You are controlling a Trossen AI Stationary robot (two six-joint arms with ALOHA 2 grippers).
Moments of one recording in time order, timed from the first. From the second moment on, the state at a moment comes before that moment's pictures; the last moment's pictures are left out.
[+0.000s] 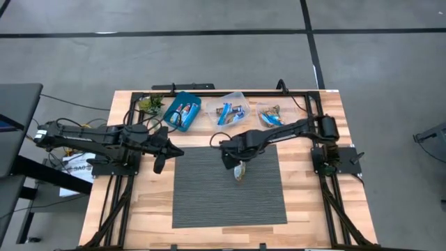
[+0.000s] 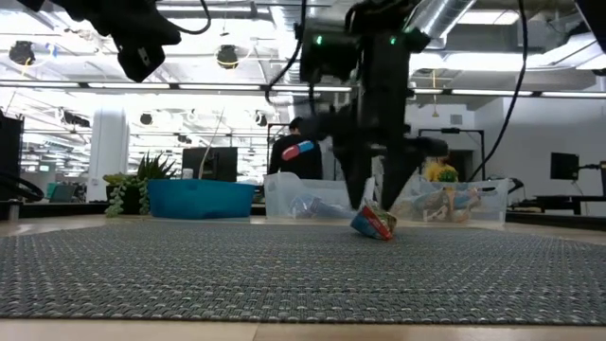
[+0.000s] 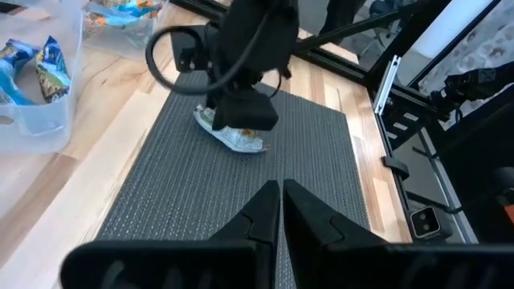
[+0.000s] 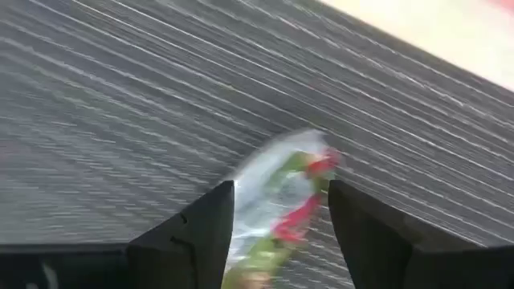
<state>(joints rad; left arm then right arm) -0.07 0.71 0.60 -0.29 0.02 -0.42 0.03 1.99 1.41 -0.87 0.04 1.10</state>
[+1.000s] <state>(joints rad) 0.01 0.71 0.60 -0.33 -0.04 -0.69 -0.05 1.94 1.67 -0.63 0.09 0.81</state>
